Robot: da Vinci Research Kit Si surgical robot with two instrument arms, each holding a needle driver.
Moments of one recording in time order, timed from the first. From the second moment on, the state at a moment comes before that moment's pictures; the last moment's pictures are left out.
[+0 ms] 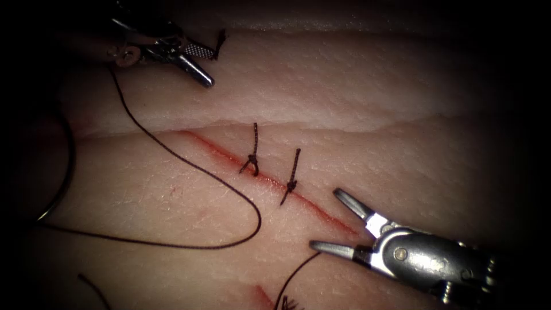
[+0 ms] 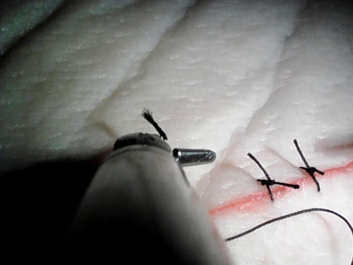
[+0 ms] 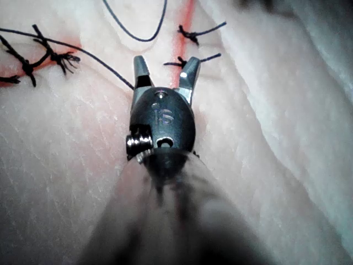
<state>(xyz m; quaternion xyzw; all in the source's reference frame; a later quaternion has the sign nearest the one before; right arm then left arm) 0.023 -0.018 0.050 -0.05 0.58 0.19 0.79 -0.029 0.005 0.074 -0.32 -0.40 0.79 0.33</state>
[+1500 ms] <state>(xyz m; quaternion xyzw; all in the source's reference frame) 0.024 -0.019 0.049 -0.05 0.58 0.19 0.79 -0.023 -0.004 0.075 -0.01 -0.27 0.95 -0.12</state>
